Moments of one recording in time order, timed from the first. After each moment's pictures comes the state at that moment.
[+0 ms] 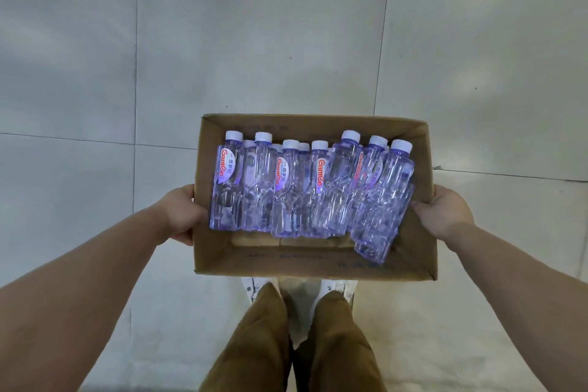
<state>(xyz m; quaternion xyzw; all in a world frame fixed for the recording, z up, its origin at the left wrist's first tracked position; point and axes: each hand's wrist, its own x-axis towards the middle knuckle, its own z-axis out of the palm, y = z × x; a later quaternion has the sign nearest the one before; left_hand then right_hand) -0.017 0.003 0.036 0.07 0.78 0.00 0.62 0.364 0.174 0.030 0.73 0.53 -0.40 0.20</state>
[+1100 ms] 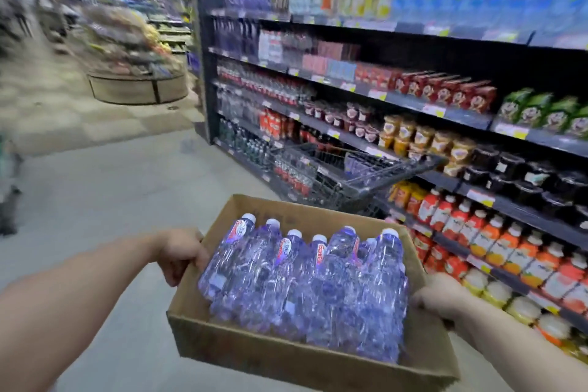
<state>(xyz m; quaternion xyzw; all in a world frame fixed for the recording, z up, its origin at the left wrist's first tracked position) -0.313 -0.240 0.749 0.09 0.88 0.27 0.38 -0.086 0.157 0.741 0.40 0.84 -0.35 0.10</state>
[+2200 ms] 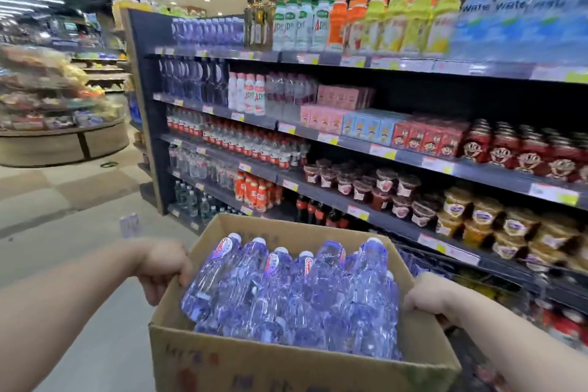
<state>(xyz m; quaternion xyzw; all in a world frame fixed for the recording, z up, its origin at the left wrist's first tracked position) -0.986 -0.144 0.820 0.18 0.88 0.18 0.39 -0.727 0.224 0.781 0.44 0.82 -0.36 0.09</state>
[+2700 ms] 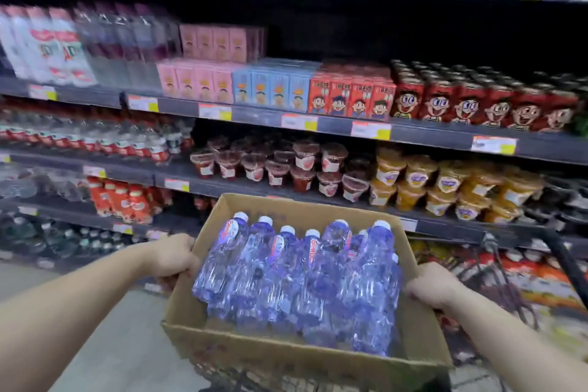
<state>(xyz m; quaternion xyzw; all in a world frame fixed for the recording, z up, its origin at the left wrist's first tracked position) -1.191 0.203 0.716 0.37 0.84 0.15 0.37 -0.790 0.409 0.701 0.62 0.71 -0.32 0.00</state>
